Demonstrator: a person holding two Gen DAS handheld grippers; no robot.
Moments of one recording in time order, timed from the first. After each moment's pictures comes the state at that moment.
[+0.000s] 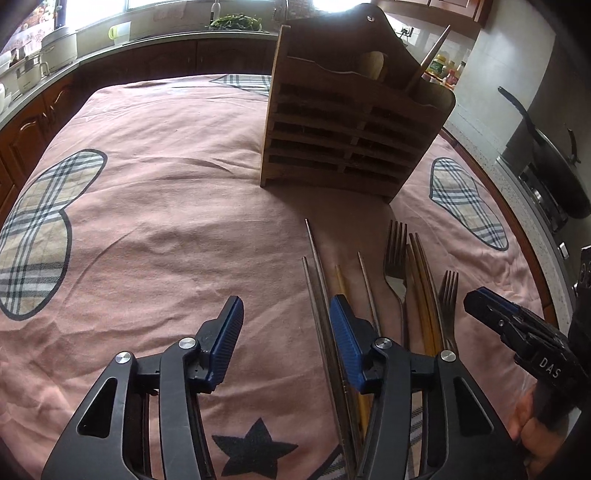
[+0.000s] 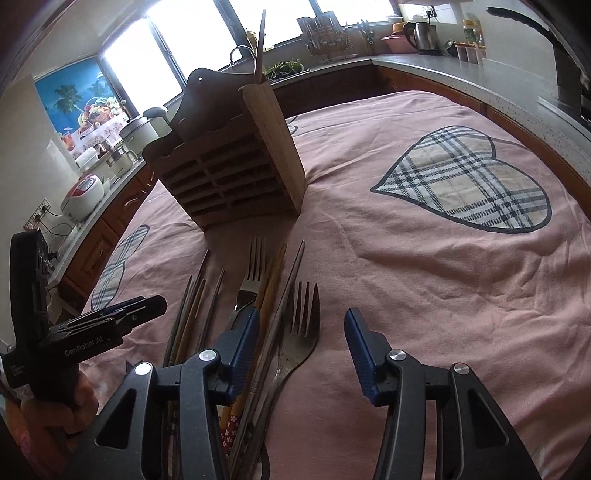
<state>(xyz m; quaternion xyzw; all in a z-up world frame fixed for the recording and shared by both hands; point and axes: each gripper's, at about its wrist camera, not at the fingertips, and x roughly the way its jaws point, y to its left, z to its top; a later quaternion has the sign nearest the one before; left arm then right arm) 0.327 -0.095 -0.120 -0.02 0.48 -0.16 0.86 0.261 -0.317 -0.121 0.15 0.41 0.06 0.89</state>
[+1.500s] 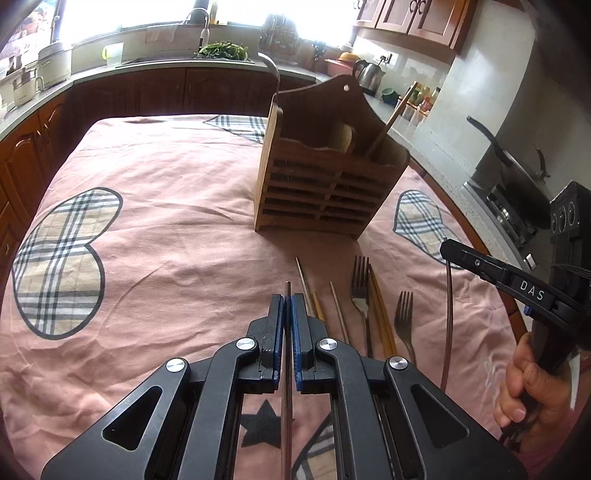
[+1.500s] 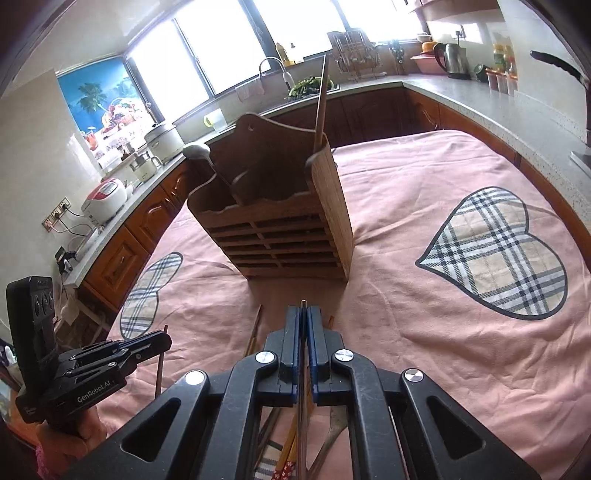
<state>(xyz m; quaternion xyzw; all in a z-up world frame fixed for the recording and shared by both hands) 0.301 -0.056 -0.057 -0.05 0.42 -0.20 0.88 0.282 -0.305 -0.053 0.14 0.38 0.10 0.91</state>
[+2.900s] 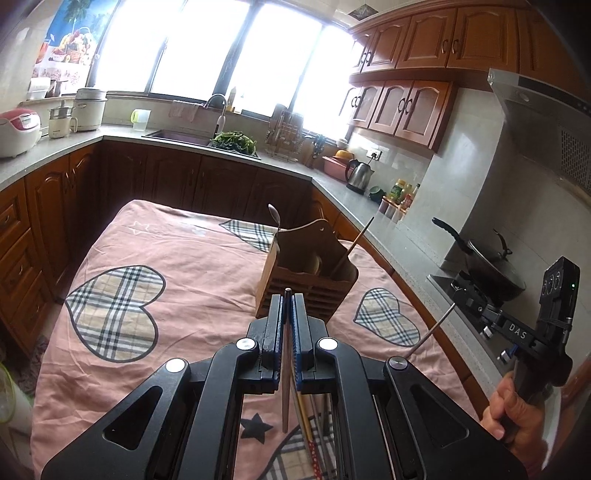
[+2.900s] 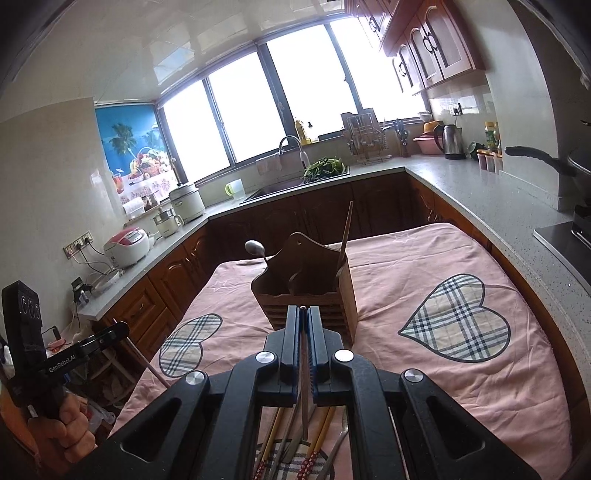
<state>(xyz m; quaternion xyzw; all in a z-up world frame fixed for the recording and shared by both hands) 0.224 0.005 0.046 -0.12 0.26 -0.19 0.94 0.201 -0.306 0.045 0.13 0.24 0.10 0.96</state>
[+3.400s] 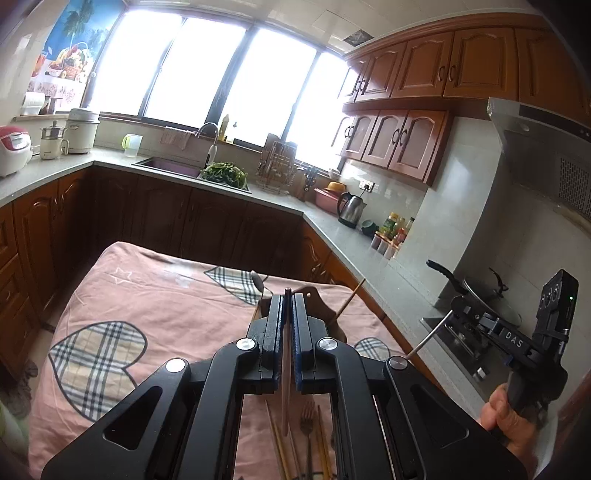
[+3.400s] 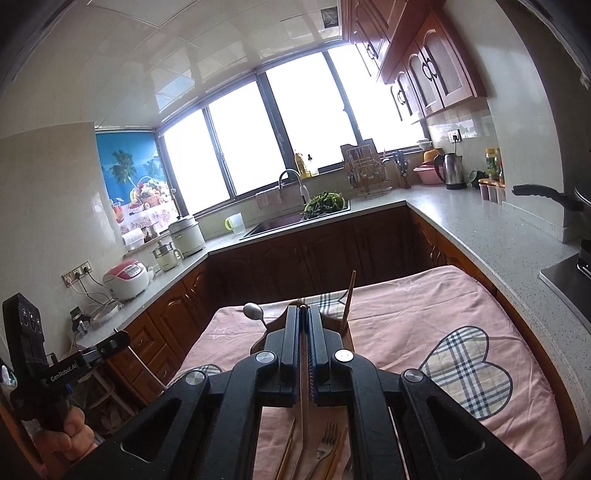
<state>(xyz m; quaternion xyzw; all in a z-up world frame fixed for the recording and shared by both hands) 0.281 -0.010 0.093 -0.14 0.20 -0.20 0.95 0.246 -0.315 0.091 0.14 0.18 0.09 0.97</state>
